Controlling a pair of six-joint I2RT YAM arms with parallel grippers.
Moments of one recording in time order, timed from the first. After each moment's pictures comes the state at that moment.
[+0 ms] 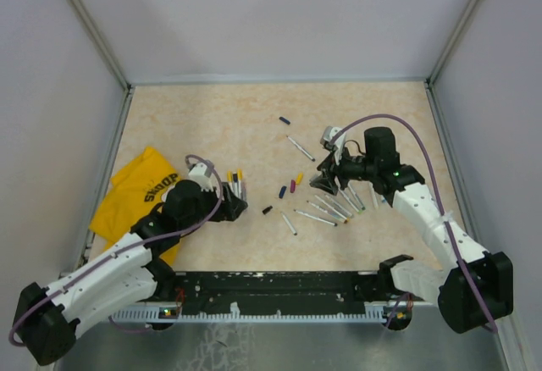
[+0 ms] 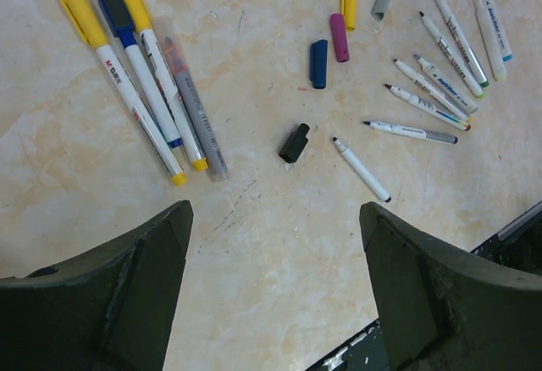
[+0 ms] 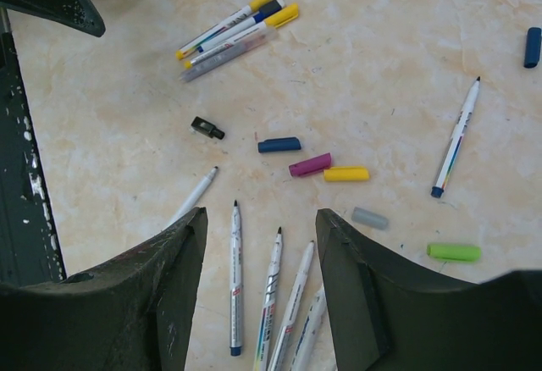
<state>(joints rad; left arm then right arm) -0.70 0.75 0.42 -0.14 -0.05 -0.60 0.31 1.09 0.81 -0.34 -0.78 -0.42</state>
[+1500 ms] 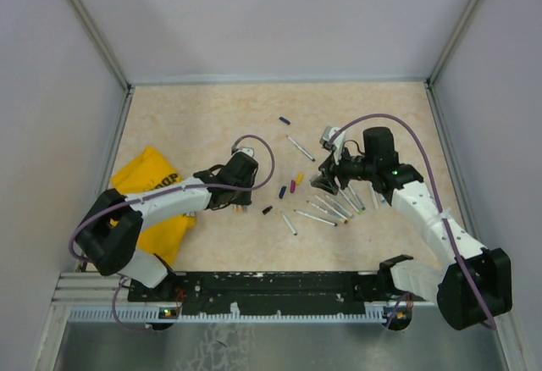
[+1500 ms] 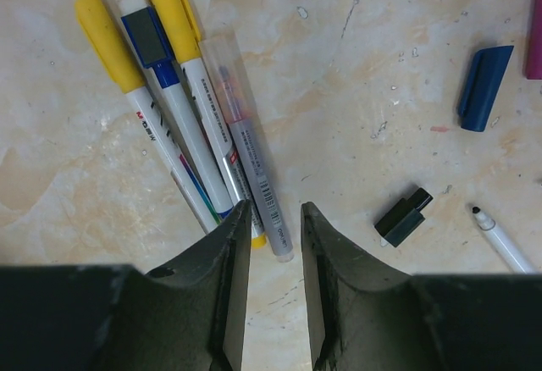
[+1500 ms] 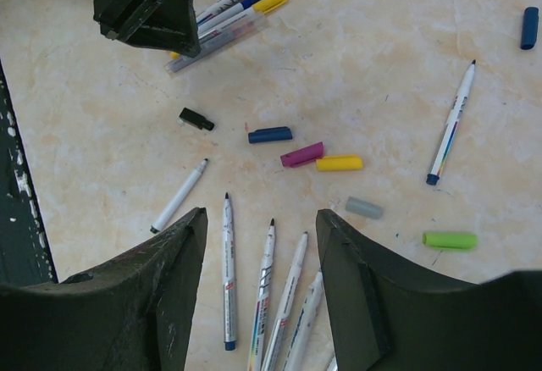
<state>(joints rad) -0.78 1.51 0.86 -0.33 -0.28 -0.50 0.31 1.11 0.81 -0.35 -0.75 -0.43</state>
